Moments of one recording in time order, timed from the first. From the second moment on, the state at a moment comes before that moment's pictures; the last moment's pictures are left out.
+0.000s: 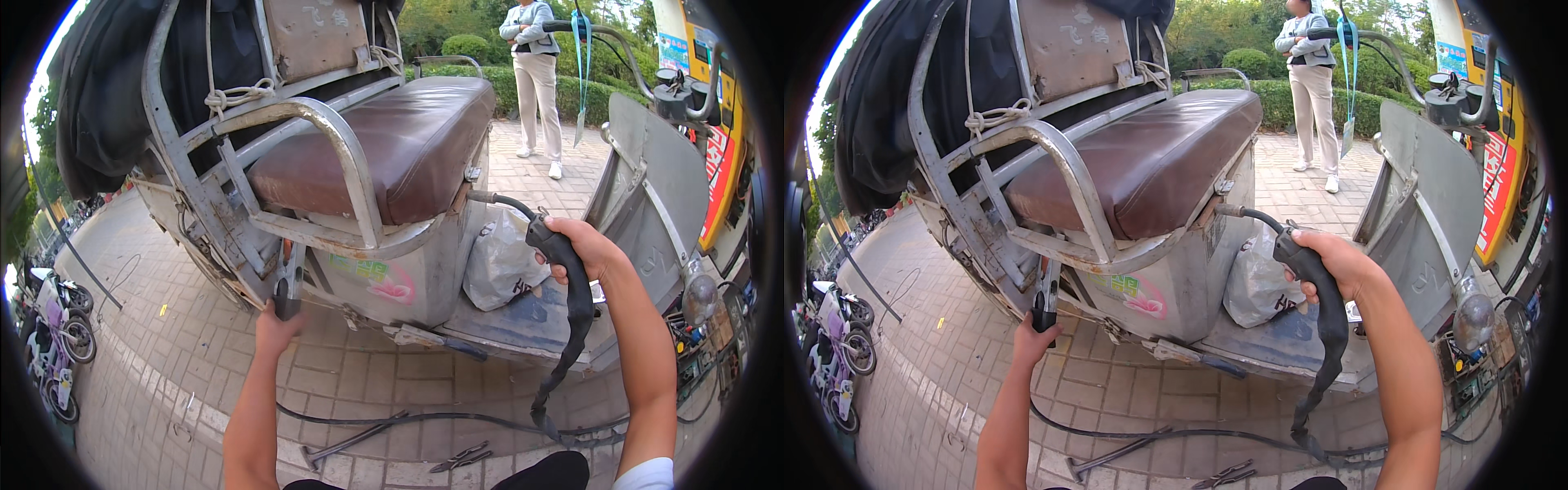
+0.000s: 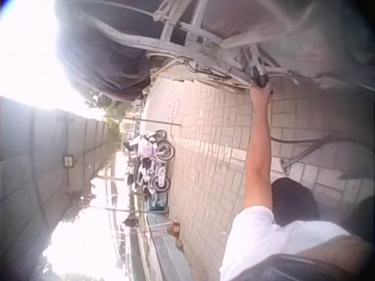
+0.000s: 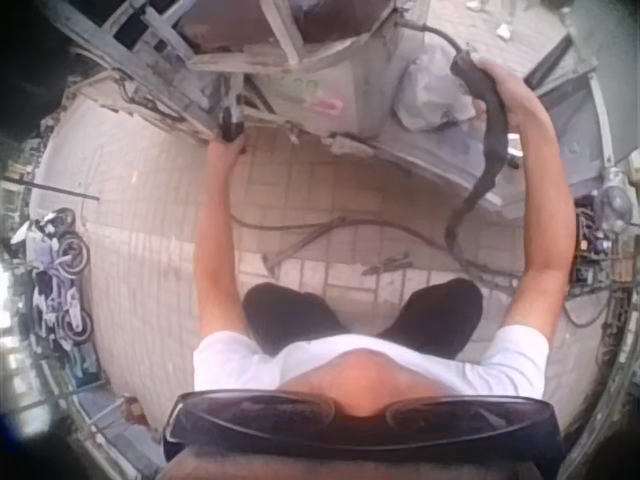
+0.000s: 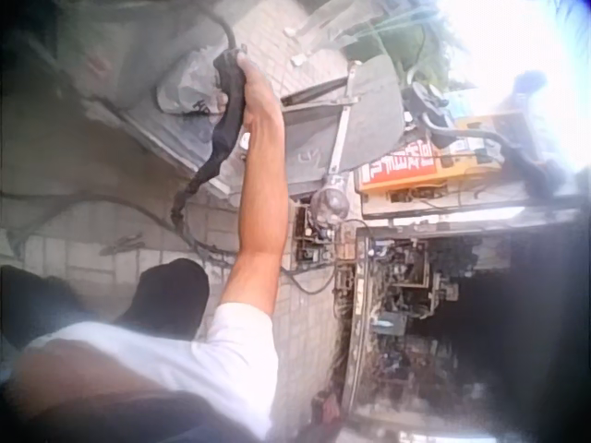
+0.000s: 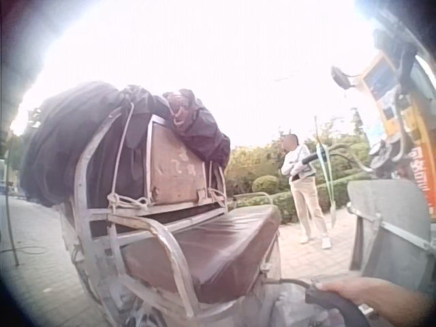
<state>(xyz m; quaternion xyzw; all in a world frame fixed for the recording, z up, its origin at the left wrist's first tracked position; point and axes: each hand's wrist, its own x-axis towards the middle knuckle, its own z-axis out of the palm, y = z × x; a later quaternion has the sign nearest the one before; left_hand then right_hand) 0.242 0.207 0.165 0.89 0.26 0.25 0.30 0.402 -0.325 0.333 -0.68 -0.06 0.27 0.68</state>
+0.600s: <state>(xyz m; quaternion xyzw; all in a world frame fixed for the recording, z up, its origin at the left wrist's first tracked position) 0.232 0.216 0.162 0.89 0.27 0.22 0.29 0.461 -0.340 0.254 -0.70 0.05 0.26 0.66</state>
